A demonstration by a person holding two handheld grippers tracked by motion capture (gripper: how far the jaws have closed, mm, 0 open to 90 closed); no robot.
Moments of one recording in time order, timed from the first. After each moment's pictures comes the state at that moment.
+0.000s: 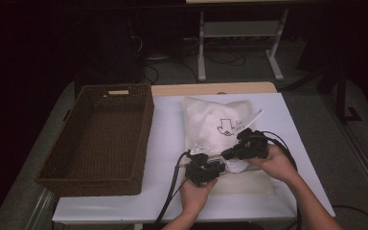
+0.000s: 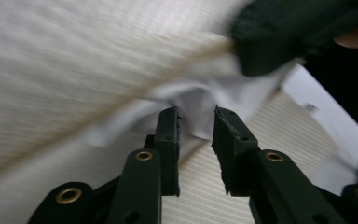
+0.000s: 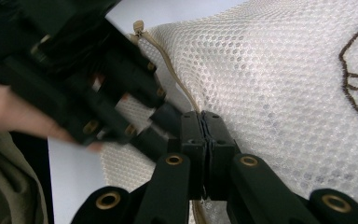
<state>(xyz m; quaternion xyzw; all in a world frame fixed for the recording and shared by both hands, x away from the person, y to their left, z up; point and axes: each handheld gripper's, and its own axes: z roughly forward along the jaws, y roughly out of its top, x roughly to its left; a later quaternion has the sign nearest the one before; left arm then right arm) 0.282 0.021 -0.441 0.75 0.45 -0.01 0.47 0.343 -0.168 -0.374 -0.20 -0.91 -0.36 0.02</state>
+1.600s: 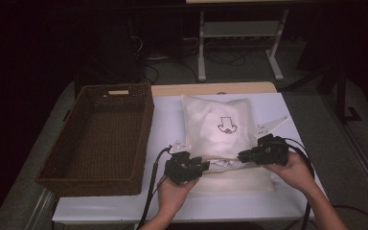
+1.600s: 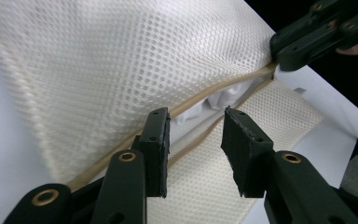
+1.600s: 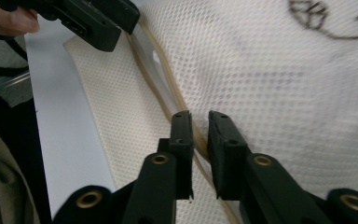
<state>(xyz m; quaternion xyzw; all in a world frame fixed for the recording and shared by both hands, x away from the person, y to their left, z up) 0.274 0.078 -0.402 0.77 0.43 0.05 0.46 0.322 -0.218 -0.378 -0.25 -0.89 -0.38 -0.01</state>
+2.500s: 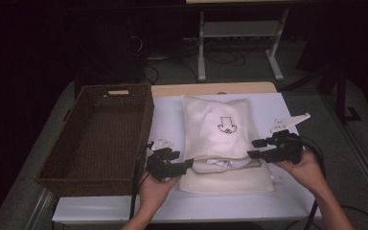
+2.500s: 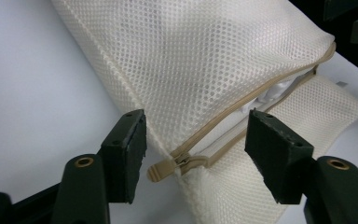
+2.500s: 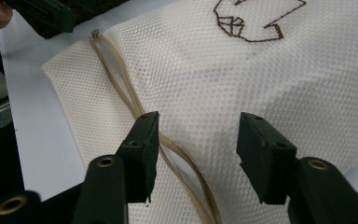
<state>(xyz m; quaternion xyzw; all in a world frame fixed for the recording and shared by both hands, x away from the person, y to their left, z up) 0.280 0.121 -0.395 0.78 0.44 0.09 0.44 0.322 -0.251 -0.371 -0.29 -0.86 -0.41 -0.05</state>
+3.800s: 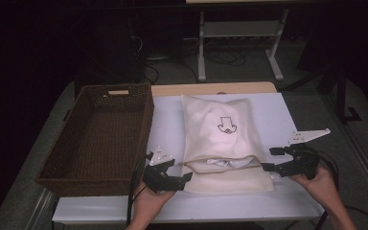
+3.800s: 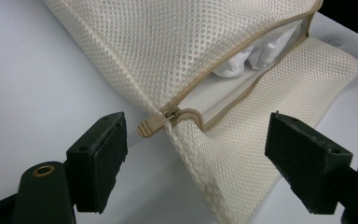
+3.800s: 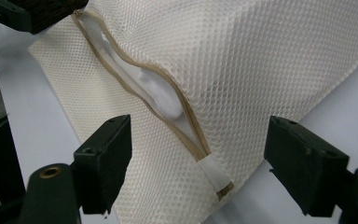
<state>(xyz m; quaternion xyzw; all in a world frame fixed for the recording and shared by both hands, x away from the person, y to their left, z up) 0.255 0.128 -0.409 0.80 0.39 0.11 0.43 0.298 -0.294 -0.402 -0.34 -0.83 -0.43 -0.05</state>
